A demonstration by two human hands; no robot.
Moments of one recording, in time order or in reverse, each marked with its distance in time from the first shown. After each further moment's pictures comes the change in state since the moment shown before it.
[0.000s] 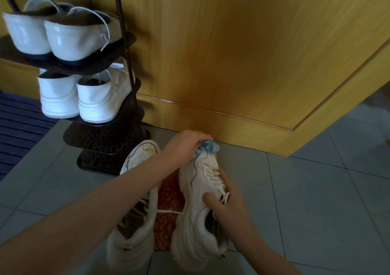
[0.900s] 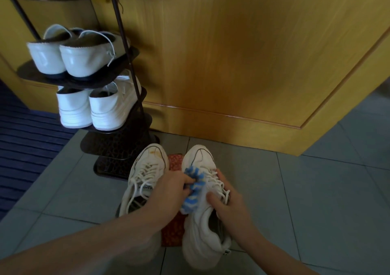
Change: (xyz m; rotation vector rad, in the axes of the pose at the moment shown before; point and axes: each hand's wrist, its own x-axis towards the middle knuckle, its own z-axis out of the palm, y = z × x) left_hand -0.095 0.023 0.025 0.058 0.017 -0.192; right_hand -0.001 0.018 -0.005 0.075 -0.092 -0.131
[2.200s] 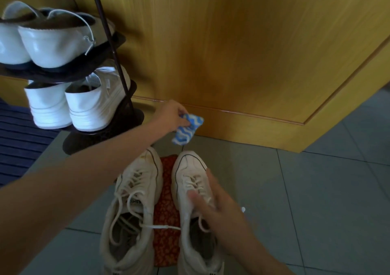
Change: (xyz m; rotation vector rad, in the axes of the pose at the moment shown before) left_hand 0.159 -0.020 -0.062 -0.224 0.062 -0.171; right_hand 0.014 -0.024 0.011 -0.231 -0.061 0.047
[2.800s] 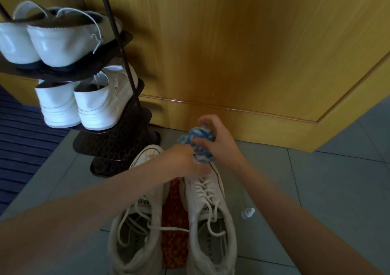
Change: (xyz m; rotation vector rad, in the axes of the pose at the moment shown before) left_hand -0.071 0.000 0.024 0.325 -0.504 -0.118; right_hand 0.148 -0.016 -0.013 0.027 -0.011 -0.359
